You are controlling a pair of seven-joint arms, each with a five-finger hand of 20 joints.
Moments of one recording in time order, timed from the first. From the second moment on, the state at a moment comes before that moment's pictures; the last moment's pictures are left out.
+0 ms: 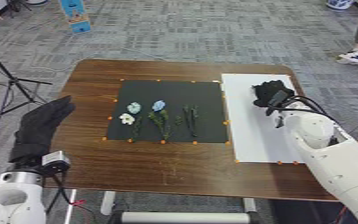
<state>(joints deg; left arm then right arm) 127.6 -52.8 -101.1 -119.5 48.4 16.2 15.7 -69.0 -52.5 64.3 -74.0 -157.2 3.9 -5.1</state>
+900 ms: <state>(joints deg) 130.0 -53.4 -101.7 -119.0 49.9 19.6 16.9 -60.5 -67.8 55.1 -83.7 -154.3 2.0 -5.8</state>
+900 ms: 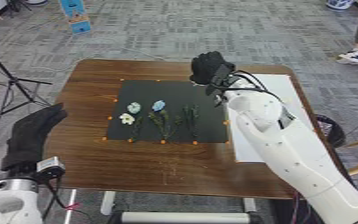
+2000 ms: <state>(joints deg) 127.3 -53.5 -100.3 -118.7 50.2 18.4 16.6 -62.8 -90.0 61.9 -67.7 -168.1 -0.3 -16.2</state>
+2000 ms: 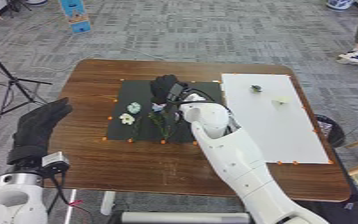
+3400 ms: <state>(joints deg) 126.9 -53.5 -100.1 -118.7 50.2 17.5 15.9 -63.5 -81.7 58.2 -70.3 -168.0 1.1 -13.2</state>
